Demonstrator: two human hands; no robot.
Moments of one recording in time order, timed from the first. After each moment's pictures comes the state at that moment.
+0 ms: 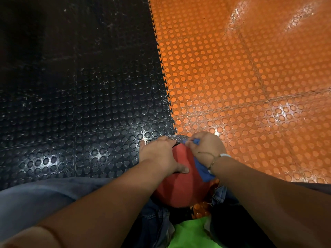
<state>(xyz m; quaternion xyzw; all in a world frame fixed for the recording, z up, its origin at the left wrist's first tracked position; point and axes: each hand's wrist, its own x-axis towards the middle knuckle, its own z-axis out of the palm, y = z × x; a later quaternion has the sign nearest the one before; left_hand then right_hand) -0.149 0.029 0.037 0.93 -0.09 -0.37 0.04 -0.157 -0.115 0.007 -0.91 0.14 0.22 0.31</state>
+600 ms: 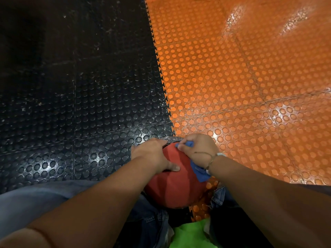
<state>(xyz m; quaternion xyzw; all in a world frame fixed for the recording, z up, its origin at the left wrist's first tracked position) -0.138 0.040 0.041 0.91 -0.04 -0.40 0.05 -0.155 -0.111 0.012 -0.88 0.12 0.24 0.40</state>
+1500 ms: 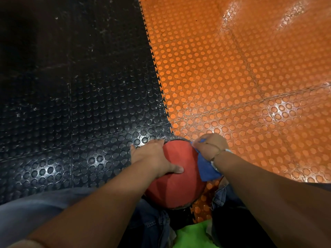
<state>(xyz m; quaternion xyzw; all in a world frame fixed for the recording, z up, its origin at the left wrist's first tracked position) -0.133 0.032 0.038 0.91 -0.04 -0.41 0.03 -0.144 -0.137 -0.005 -0.84 0.27 0.25 0.39</state>
